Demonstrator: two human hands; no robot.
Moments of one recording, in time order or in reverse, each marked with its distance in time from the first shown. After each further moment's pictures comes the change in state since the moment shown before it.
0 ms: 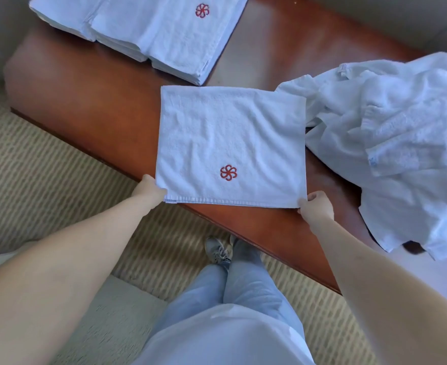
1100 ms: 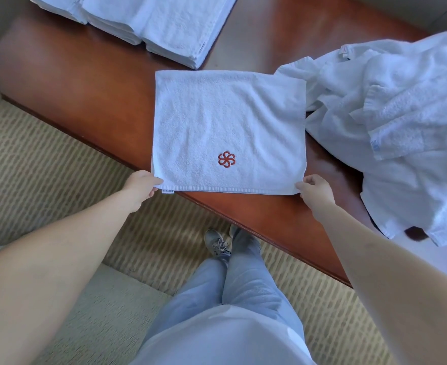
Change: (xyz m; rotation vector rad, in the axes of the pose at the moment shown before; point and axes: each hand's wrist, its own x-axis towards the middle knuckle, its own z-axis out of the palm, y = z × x) left_hand 0.003 -0.025 0.008 -0.513 -0.056 -0.027; right_hand 0.009 0.010 0.001 0.202 -0.095 -0.084
